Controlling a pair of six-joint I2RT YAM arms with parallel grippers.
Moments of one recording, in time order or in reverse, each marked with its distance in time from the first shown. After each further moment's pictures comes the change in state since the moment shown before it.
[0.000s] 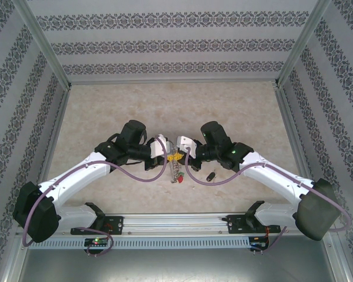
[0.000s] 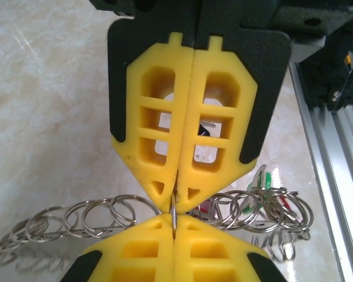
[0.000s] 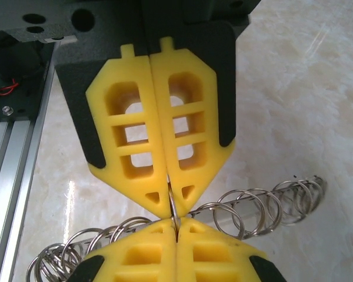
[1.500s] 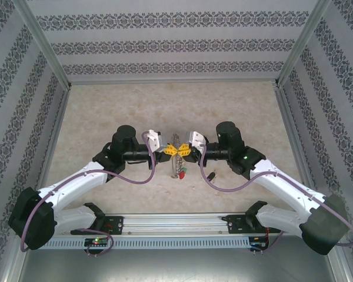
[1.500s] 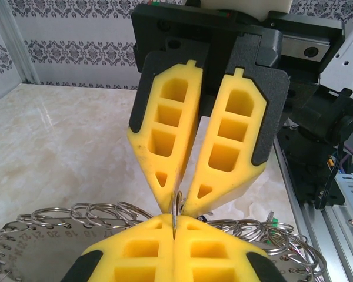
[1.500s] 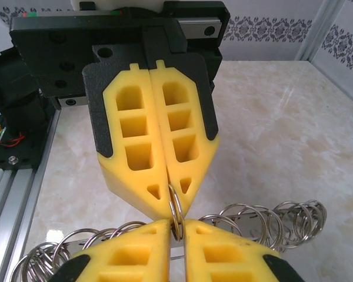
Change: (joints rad) left arm 0.020 -0.077 -0.193 0.542 0.118 -0.348; right arm -0.082 -0.138 -0.095 0.183 -0.113 0.088
